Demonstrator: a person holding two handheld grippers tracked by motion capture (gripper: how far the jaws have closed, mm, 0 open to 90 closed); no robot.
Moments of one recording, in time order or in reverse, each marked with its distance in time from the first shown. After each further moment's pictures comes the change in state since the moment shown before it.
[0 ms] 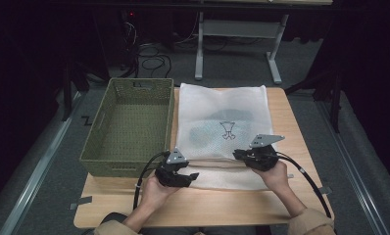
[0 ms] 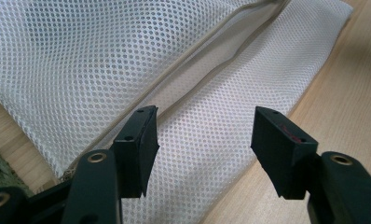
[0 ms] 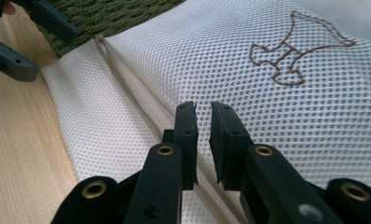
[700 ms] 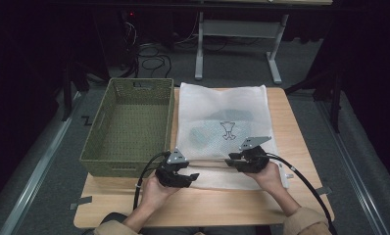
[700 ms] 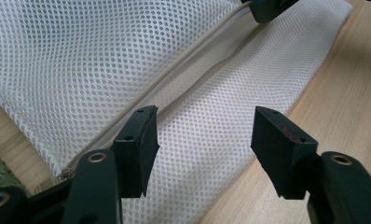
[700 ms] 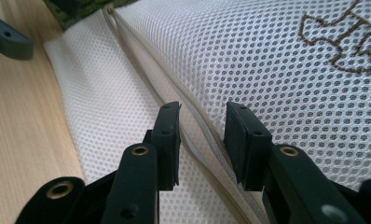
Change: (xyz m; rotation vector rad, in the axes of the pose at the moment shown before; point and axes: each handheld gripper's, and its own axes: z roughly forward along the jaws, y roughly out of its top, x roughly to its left) left arm 0.000 0.000 0.001 0.006 -0.006 -0.003; right arm 0.007 -0.001 0.027 0.086 0.067 -0.011
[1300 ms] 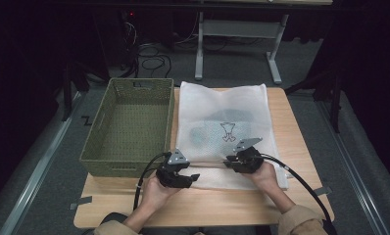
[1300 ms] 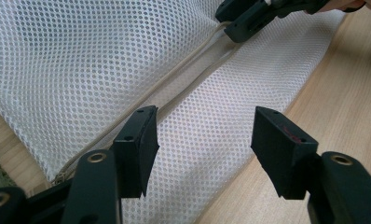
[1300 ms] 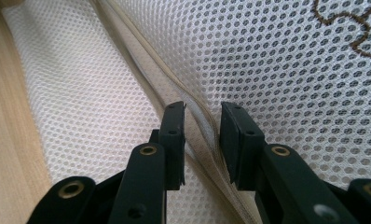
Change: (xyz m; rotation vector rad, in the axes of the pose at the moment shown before) left arm -0.002 0.000 0.001 0.007 -0.004 0.007; right arm -0.002 -0.006 0.024 0.084 -0.029 -0.028
